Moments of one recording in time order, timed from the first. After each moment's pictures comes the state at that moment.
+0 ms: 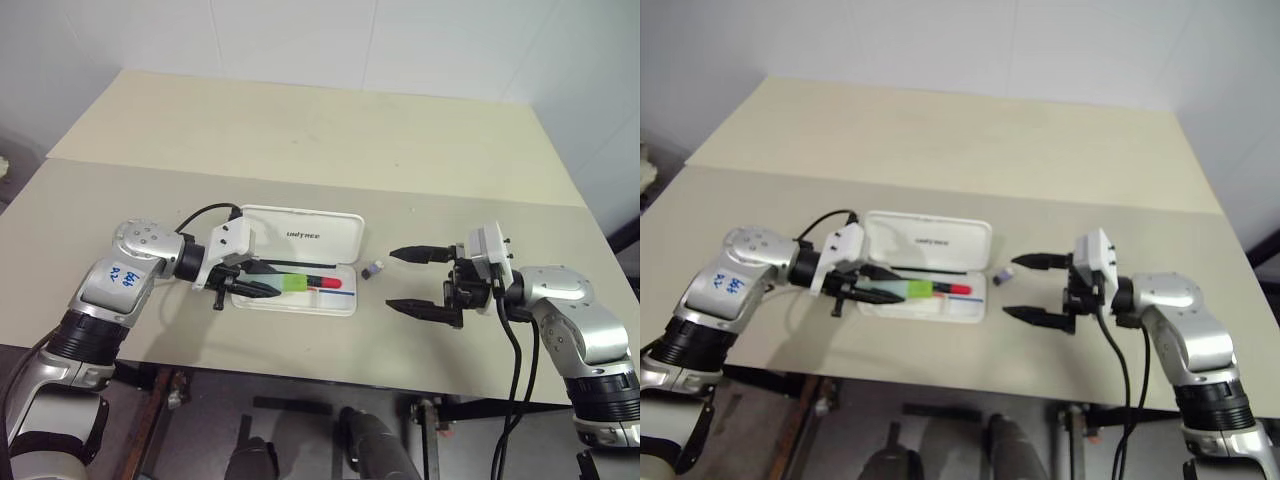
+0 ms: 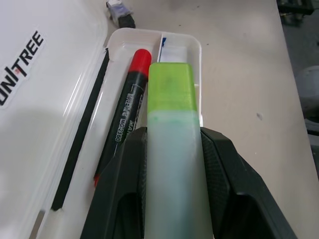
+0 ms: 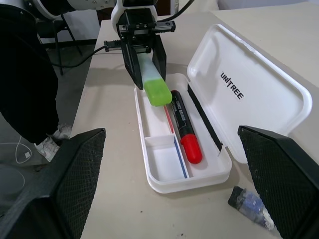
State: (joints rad) left arm -0.65 0.78 -0.22 0.09 -0.25 0.37 -1.28; right arm -0.34 -0.68 -0.03 -0.13 0.58 0.30 1.23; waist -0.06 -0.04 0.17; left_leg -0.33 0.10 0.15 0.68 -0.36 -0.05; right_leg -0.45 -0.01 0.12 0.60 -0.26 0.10
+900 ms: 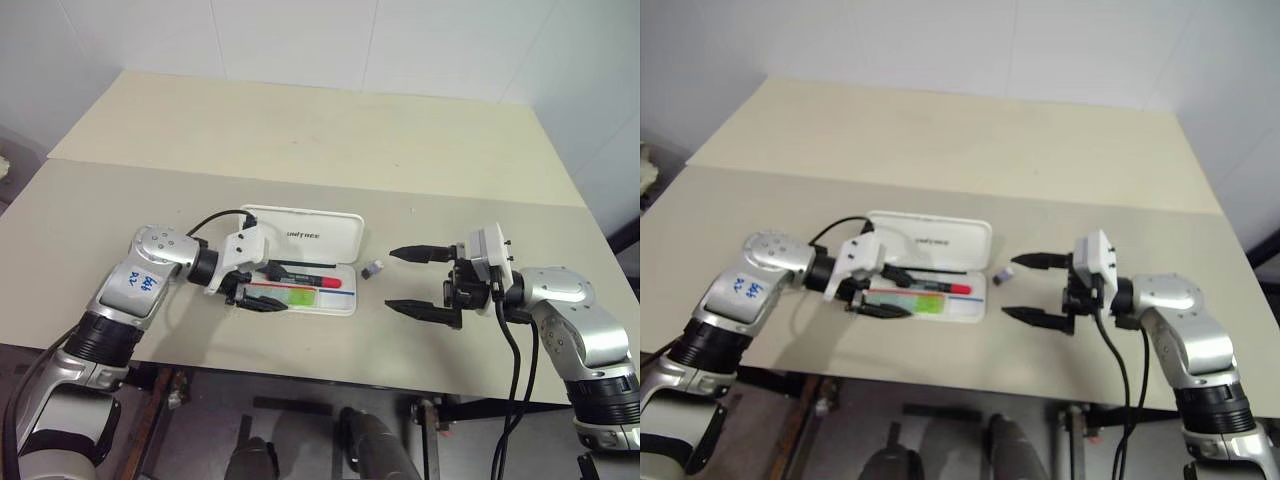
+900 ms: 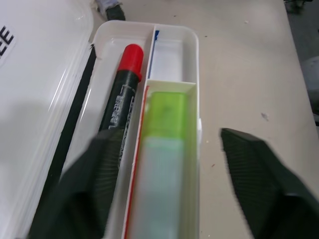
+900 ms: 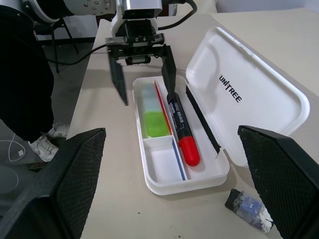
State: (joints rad) left arm -0.64 0.74 -0.25 0.05 -0.19 0.38 -1.26; right arm -0.34 -0.68 -0.03 -0.14 0.57 0.27 1.22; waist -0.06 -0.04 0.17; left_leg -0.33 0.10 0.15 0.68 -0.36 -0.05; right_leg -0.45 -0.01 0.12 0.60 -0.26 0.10
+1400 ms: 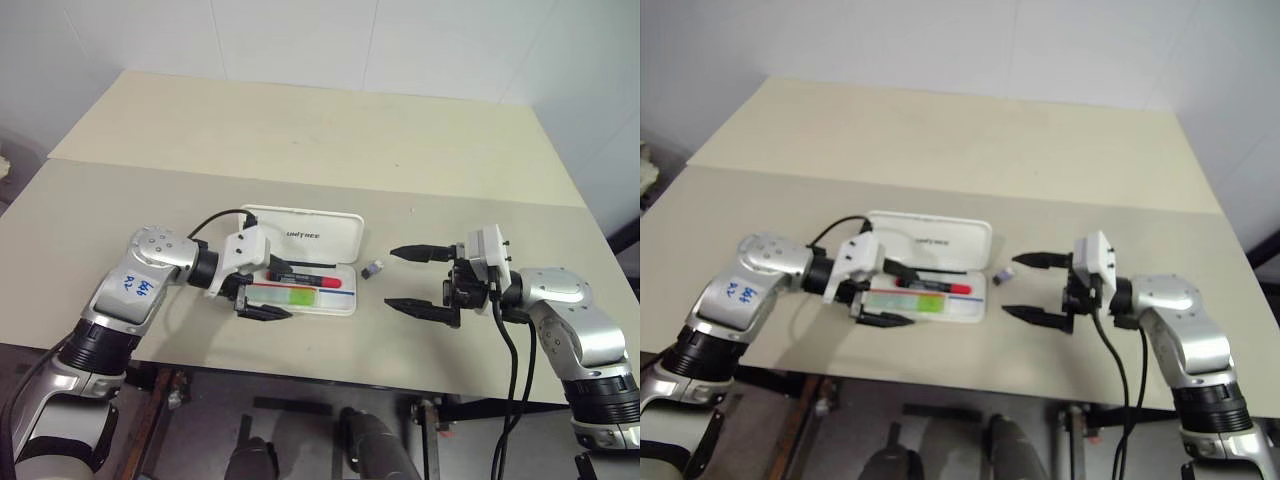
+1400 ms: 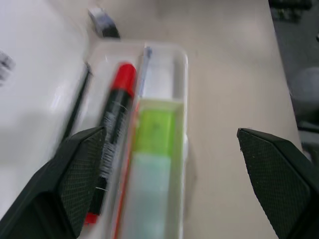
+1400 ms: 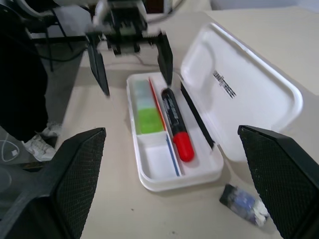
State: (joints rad) left arm -0.58 0.75 -0.16 -0.08 -0.28 0.44 -1.25; right arm -0.34 -0.66 -0.02 -0.10 0.52 0.24 1.20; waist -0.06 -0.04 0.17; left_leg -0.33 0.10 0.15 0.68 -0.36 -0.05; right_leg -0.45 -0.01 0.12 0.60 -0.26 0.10
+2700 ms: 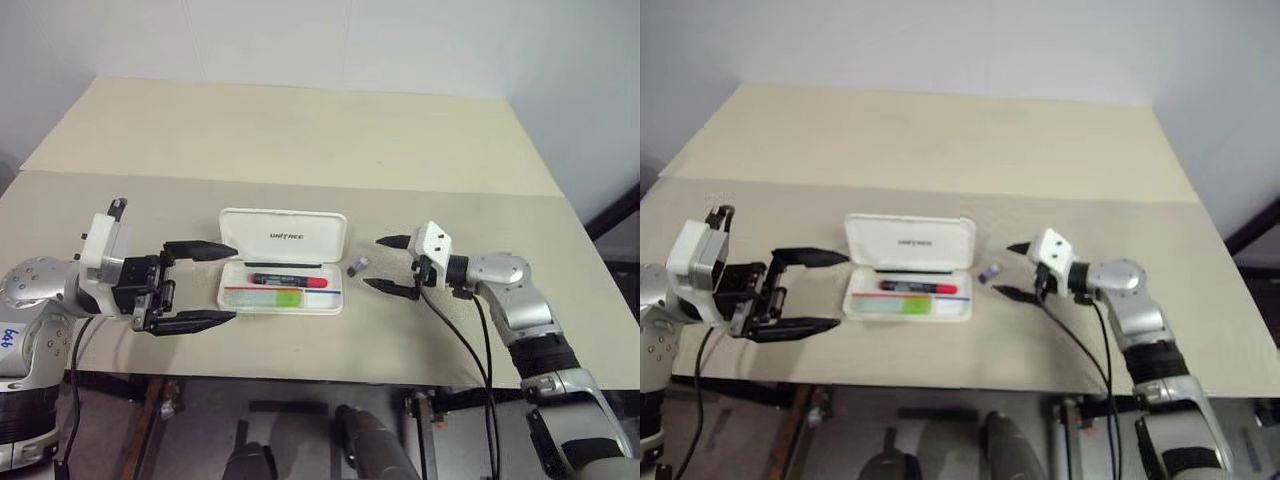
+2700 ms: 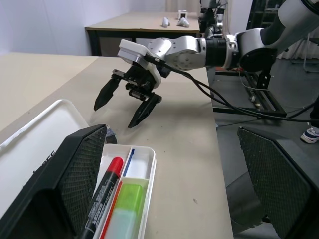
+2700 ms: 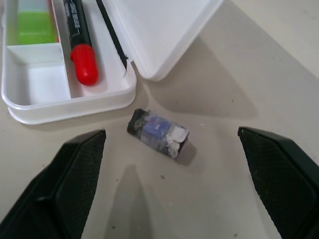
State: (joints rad) left arm -0.26 0.81 0.33 -0.20 -0.73 0.38 -1.37; right arm -0.62 -0.52 0.13 0.41 0.14 -0.03 1.11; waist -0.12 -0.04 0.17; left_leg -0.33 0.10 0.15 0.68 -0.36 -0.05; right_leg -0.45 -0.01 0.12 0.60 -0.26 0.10
